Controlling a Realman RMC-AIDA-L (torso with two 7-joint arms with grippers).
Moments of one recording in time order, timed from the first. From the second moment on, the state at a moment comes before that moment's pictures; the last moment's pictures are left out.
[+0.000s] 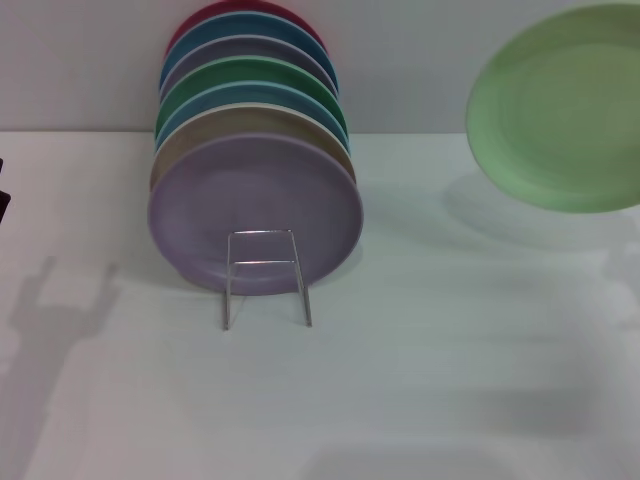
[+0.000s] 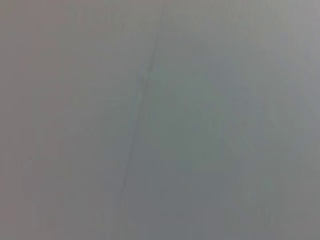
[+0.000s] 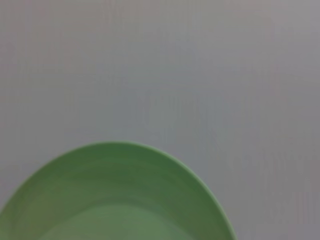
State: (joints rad) left arm -0.20 -2.08 -1.09 -0.27 2.64 1.64 -0.35; right arm 0.10 2.08 -1.84 -0.60 0.39 -1.20 0.01
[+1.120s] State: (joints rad) left arm -0.20 -2.07 -1.00 -0.28 2.64 1.66 -0.35; right arm 0.11 2.08 -1.99 -0.39 0.33 -1.37 0.18
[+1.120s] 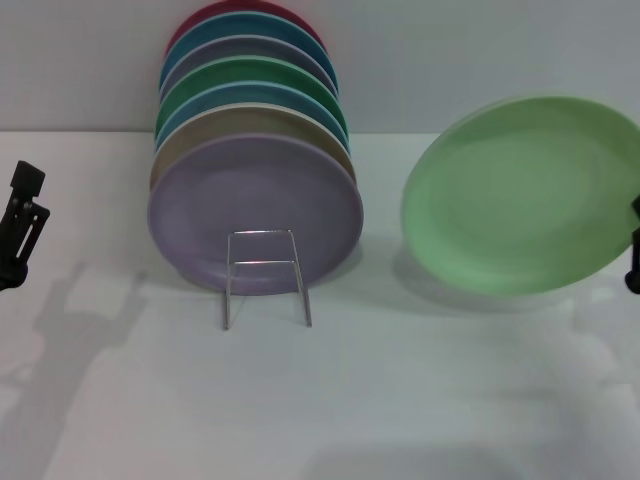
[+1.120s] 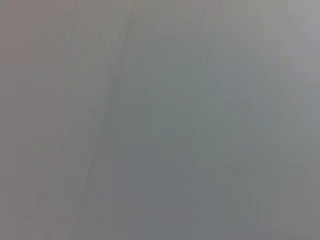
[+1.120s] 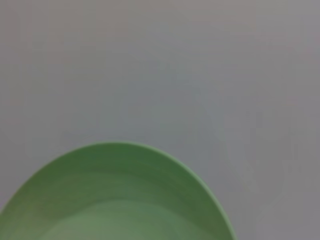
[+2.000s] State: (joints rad) left arm -0.11 -2.08 -0.72 -0.36 2.64 1.66 -0.19; right arm 0.08 2.09 -2.08 -0.35 0.32 -1.43 0.21
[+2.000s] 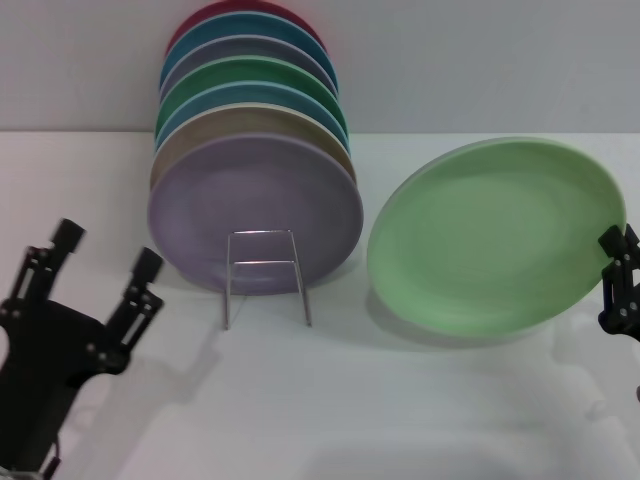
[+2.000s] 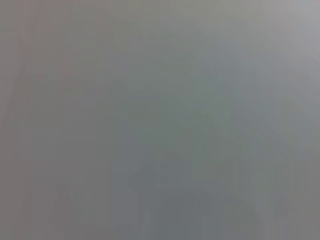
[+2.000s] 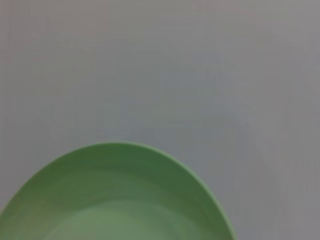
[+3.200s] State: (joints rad) left arm -0.16 -2.08 -0.61 -0.42 2.65 1.48 -0.16; right arm -0.01 2.09 -2.78 -0.56 1.11 -1.57 -0.24
